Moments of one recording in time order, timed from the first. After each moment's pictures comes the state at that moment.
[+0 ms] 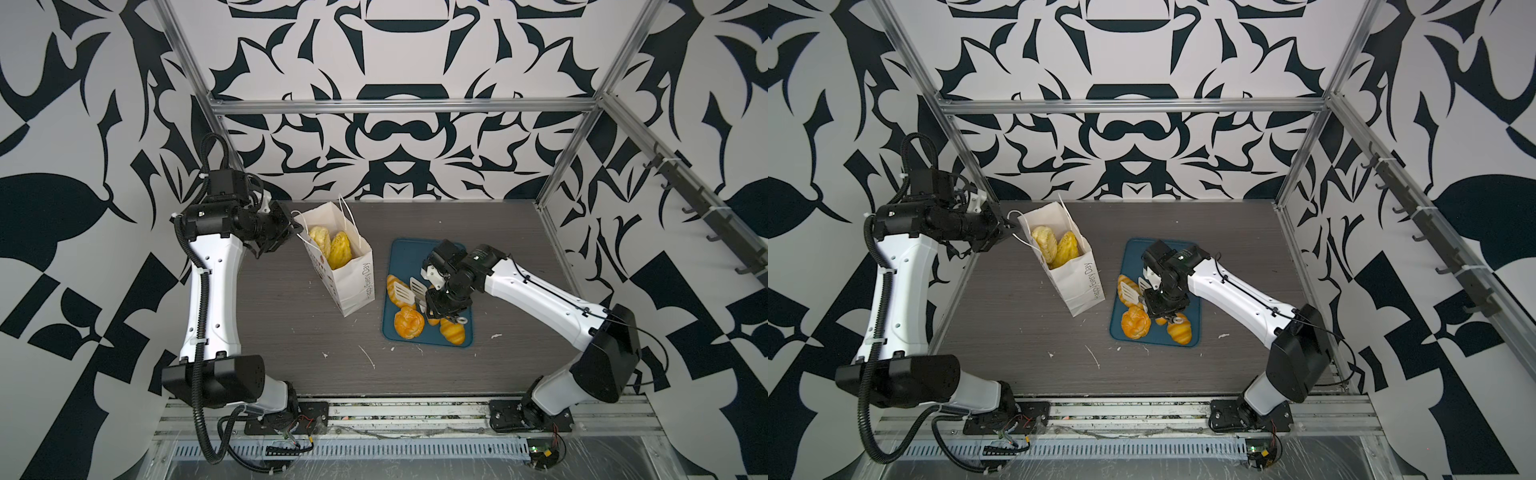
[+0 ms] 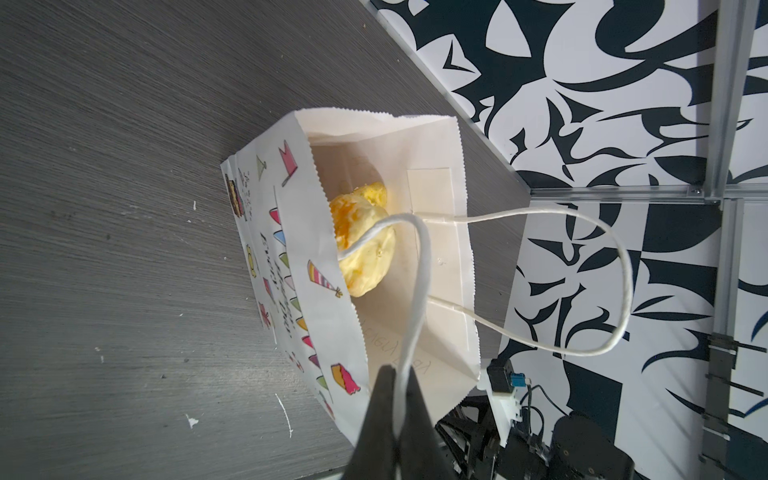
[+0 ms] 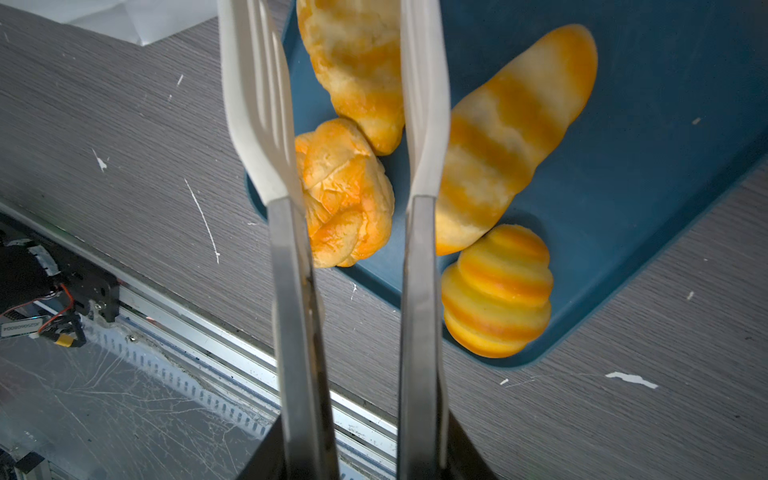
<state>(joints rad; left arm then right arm) 0.11 1.47 1.83 -1.29 0.55 -0.54 0.73 1.55 1.35 -1.15 -0.20 0.37</state>
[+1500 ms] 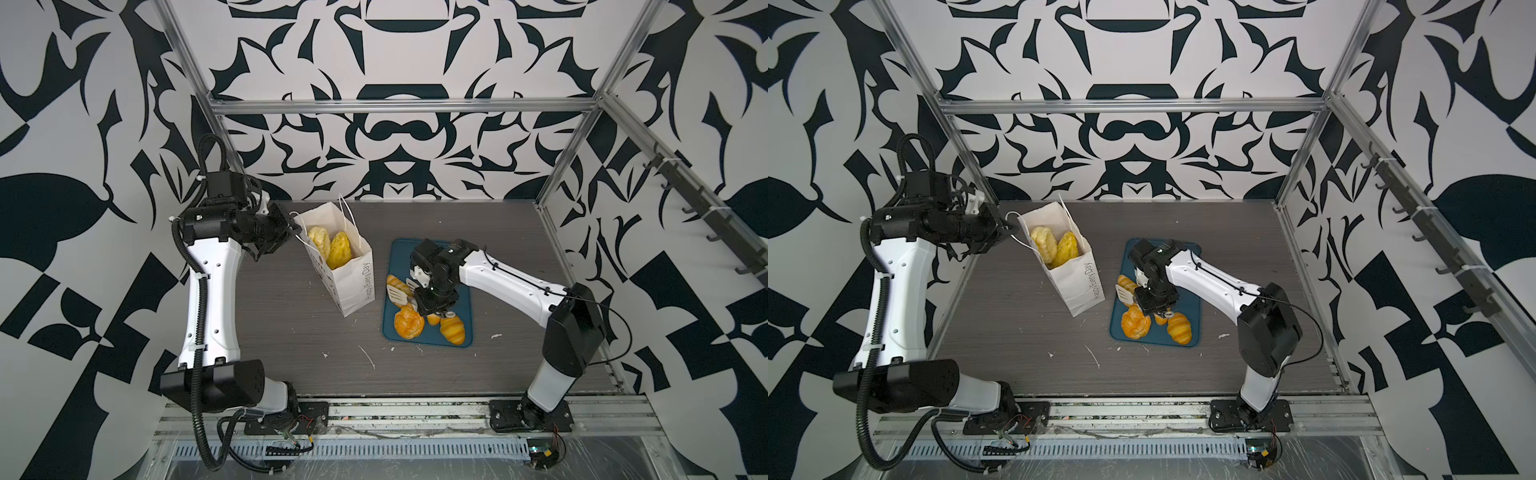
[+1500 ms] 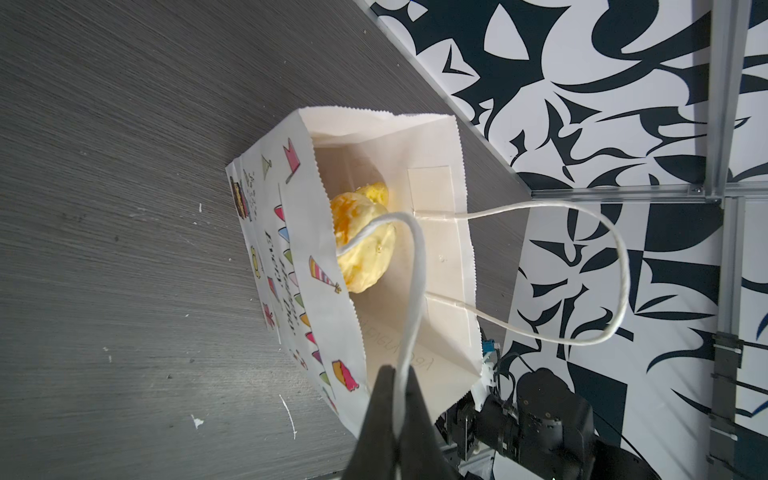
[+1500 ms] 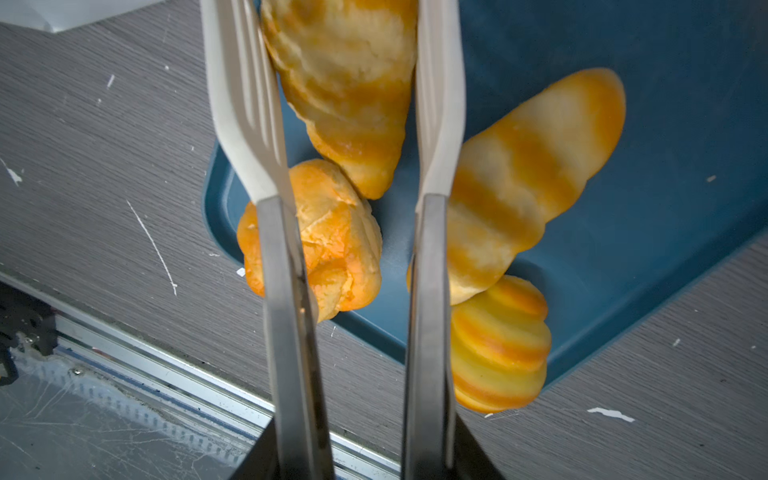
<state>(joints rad) 0.11 1.45 1.81 -1.28 0.54 -0.53 0.74 1.75 1.46 -1.17 -0.14 0.33</state>
